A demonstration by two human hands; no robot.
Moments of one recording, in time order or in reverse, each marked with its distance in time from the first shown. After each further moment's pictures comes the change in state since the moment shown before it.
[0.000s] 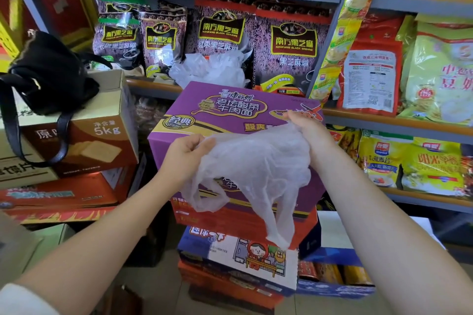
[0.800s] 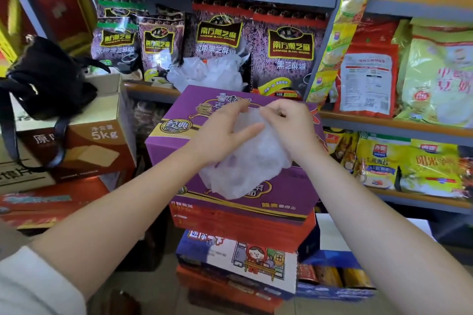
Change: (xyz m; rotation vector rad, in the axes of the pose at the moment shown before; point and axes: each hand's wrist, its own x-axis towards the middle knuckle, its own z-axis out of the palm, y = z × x) left_hand 0.025 0.072 0.031 0.461 -0.177 0.412; right_hand -0.002 -0.007 0.030 -0.633 0.081 -0.615
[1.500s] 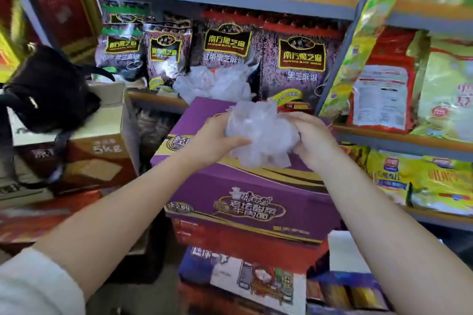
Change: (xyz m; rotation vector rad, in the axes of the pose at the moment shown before) left_hand 0.025 -0.044 -0.016 -0.438 -0.077 -0.097; right_hand 0.040 0.016 0.005 0.647 -0.085 0.440
